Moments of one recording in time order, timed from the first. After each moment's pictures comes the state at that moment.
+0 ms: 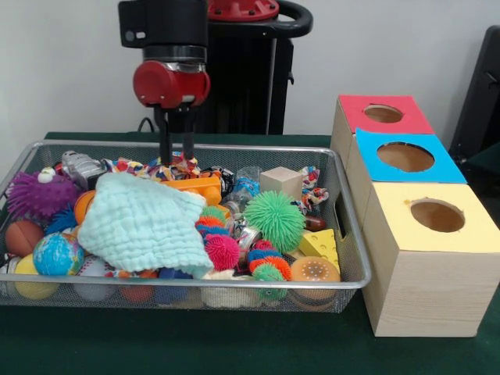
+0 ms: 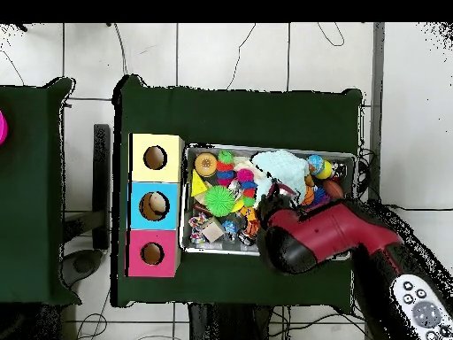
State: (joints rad) arm -0.91 -0.84 0.79 1.95 -1.03 0.40 1.15
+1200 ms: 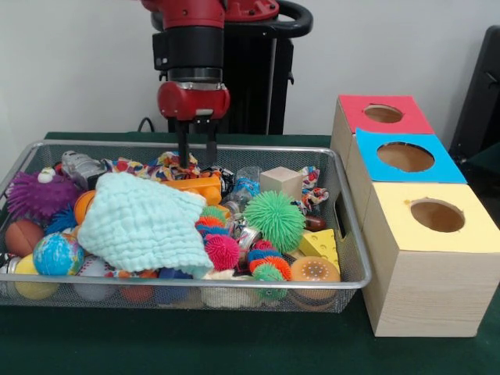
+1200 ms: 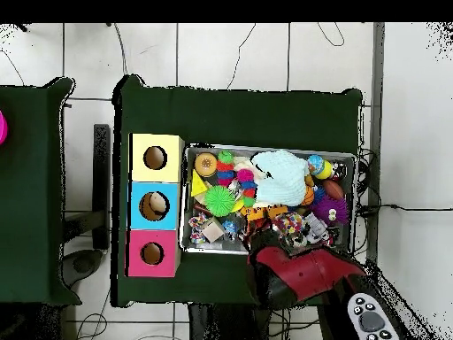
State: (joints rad) arm -0.58 -0.72 0.17 1.98 -0.91 -0.11 1.37
